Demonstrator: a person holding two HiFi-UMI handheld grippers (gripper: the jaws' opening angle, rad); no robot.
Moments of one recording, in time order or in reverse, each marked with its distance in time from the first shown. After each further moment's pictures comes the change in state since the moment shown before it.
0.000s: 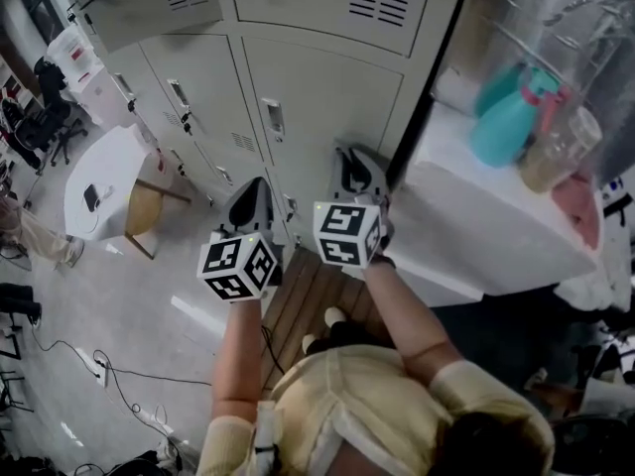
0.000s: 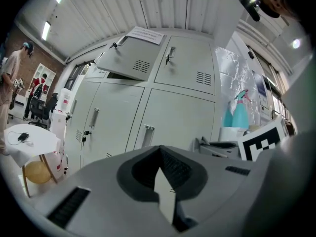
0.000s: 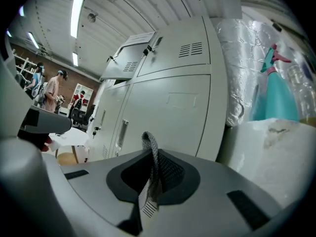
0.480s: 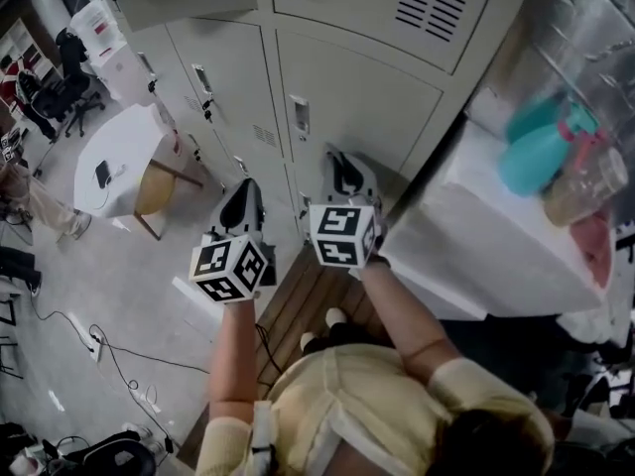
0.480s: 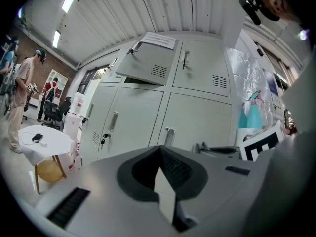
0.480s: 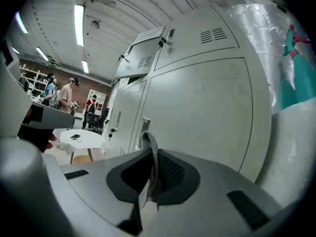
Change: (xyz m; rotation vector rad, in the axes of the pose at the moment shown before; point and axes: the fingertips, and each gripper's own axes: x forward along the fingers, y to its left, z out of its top) left arm -0.017 0.056 0.002 -0.028 -0.028 0.130; right arm 0.028 0.062 -0.003 0.010 0.007 0.177
